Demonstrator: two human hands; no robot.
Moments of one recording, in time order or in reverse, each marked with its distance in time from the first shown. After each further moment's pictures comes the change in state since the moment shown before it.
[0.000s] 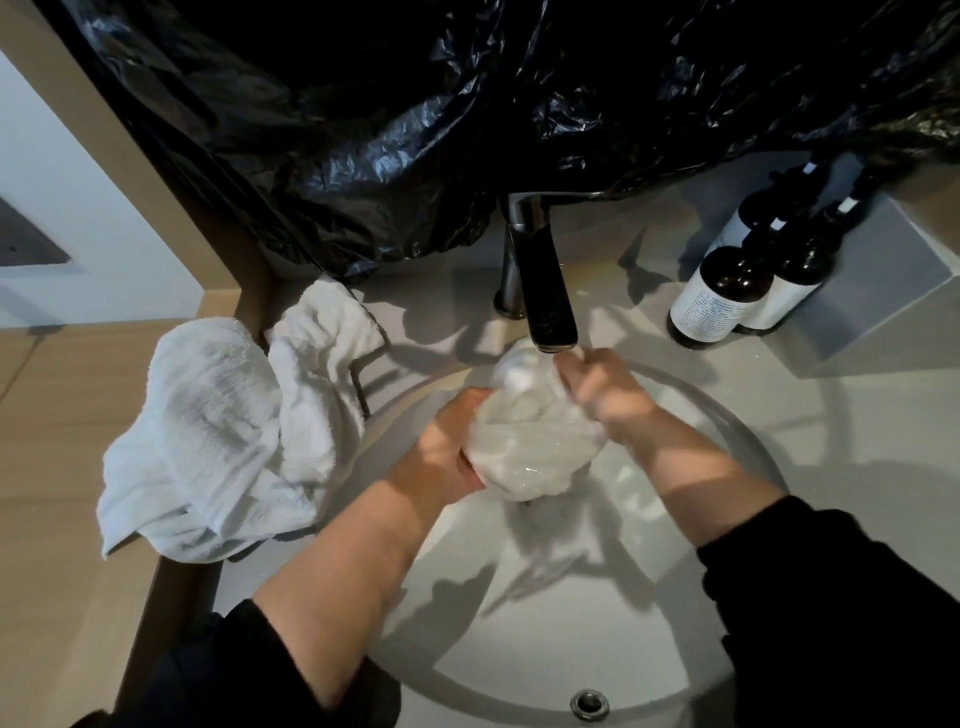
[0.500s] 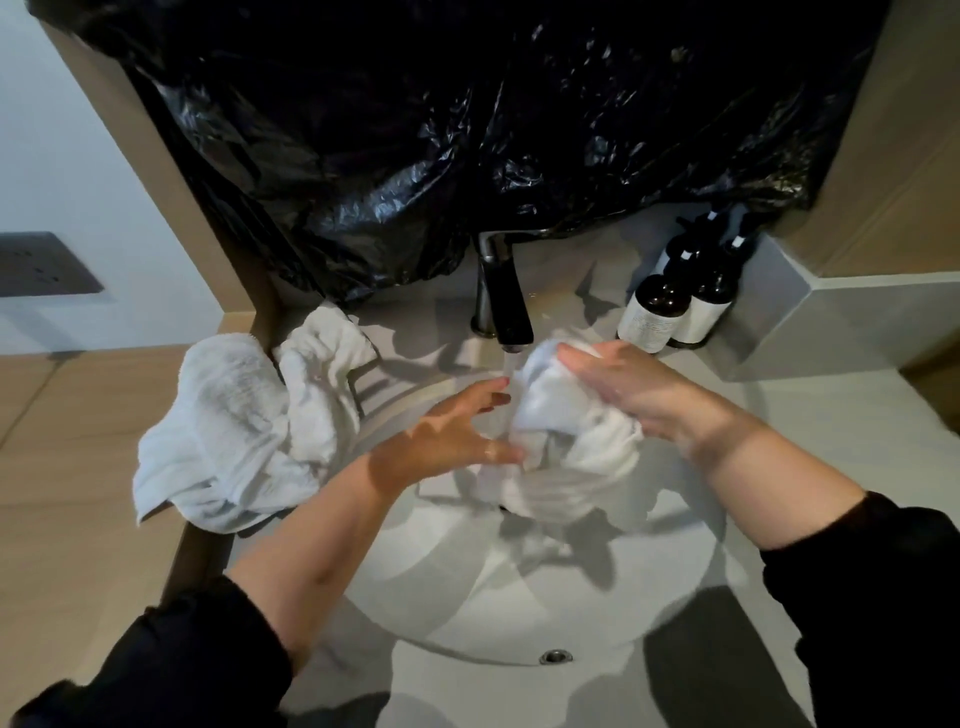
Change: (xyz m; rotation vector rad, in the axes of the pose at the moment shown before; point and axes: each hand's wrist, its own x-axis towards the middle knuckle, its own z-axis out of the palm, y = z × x) left_hand -0.038 0.002 0.008 1.079 -0.018 0.374; right_hand -0.078 -0.016 -0.070 0.052 -0.204 -0.231
